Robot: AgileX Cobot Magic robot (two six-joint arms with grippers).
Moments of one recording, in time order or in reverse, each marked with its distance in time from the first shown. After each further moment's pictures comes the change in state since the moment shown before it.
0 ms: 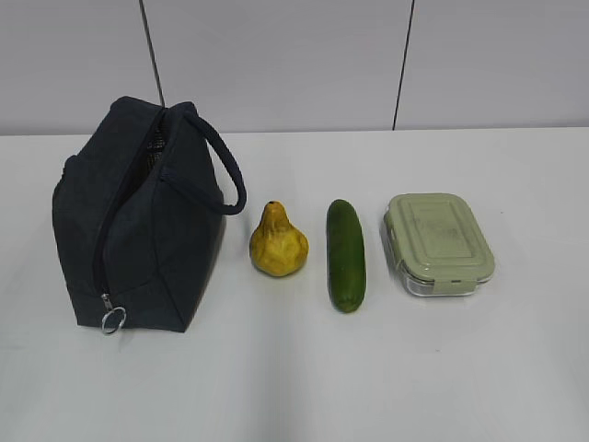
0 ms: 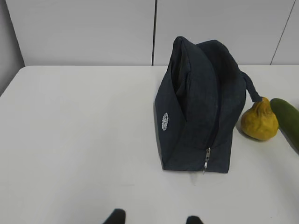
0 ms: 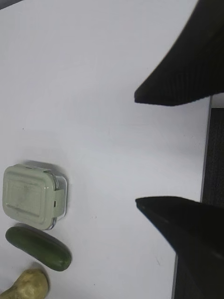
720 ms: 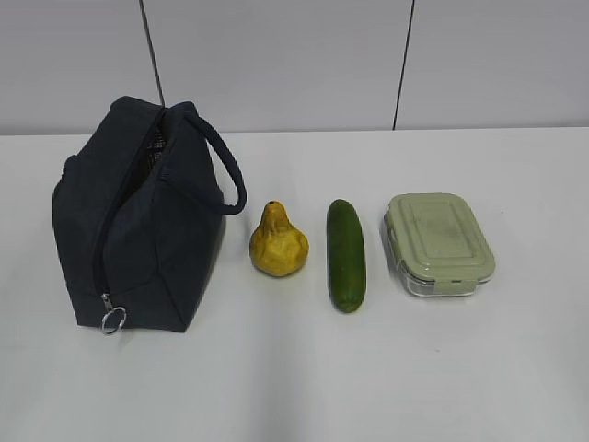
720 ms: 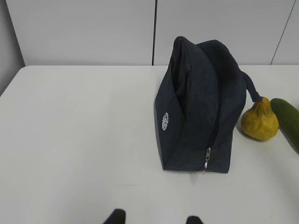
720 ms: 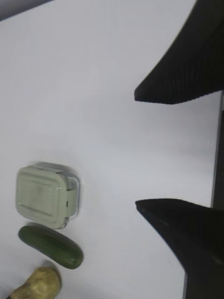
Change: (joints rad) left arm 0.000 0.000 0.000 0.000 0.000 0.000; right arm 0.000 0.006 -0.047 -0.013 -0.002 0.000
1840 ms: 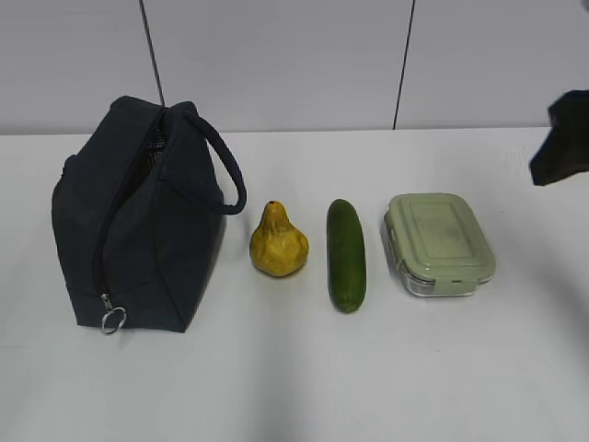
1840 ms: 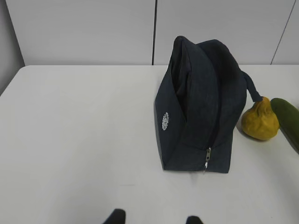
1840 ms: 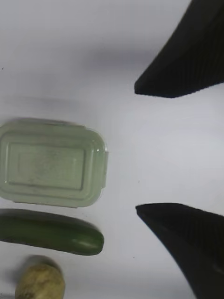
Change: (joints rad) left arm 0.000 0.000 0.000 0.000 0.000 0.000; right arm 0.000 1.353 -0.611 0.192 -0.162 -0.034
